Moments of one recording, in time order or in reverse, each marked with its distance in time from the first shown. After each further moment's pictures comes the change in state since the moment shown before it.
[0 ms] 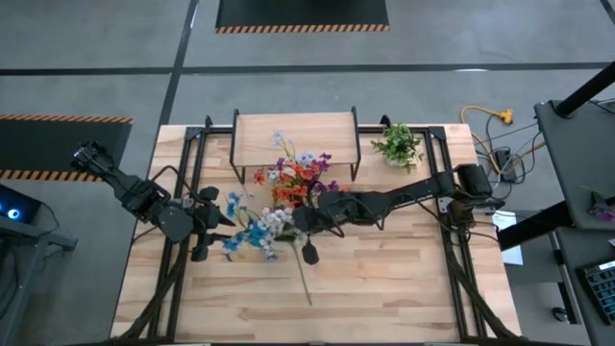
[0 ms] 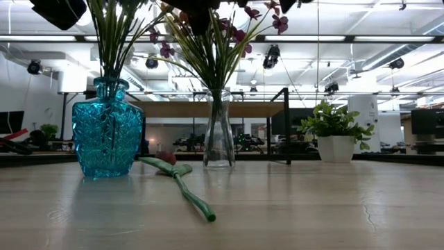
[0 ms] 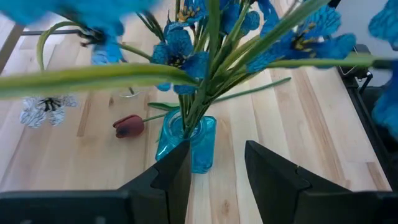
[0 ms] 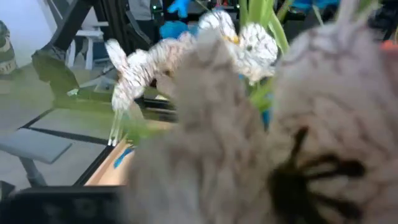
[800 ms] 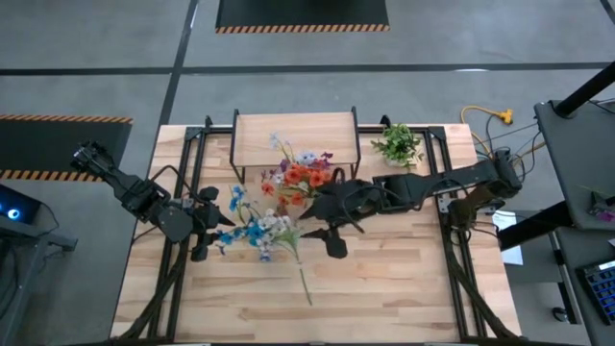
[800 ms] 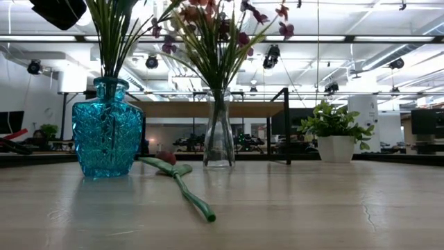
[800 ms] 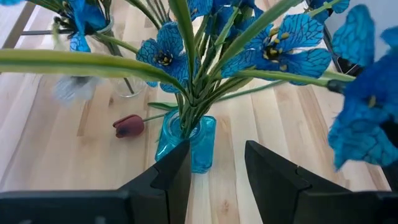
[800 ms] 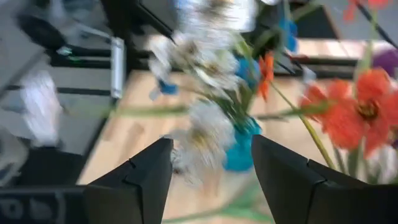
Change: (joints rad) left arm 0.000 -0.002 0.000 -0.001 0.001 0.000; right arm 0.044 -0.226 0.184 -0.710 0.106 0.060
